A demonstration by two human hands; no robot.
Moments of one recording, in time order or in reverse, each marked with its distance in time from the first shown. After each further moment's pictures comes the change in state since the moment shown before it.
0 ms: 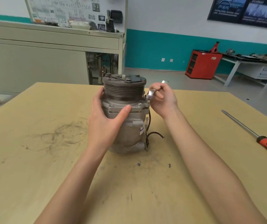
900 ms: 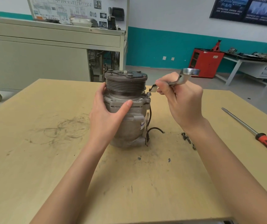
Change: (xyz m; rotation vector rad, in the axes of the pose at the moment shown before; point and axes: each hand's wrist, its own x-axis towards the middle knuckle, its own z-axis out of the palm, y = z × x) left_hand 0.000 0.000 0.000 0.018 -0.008 0.001; right_hand -0.080 -0.001 0.028 -1.749 -0.226 -1.515
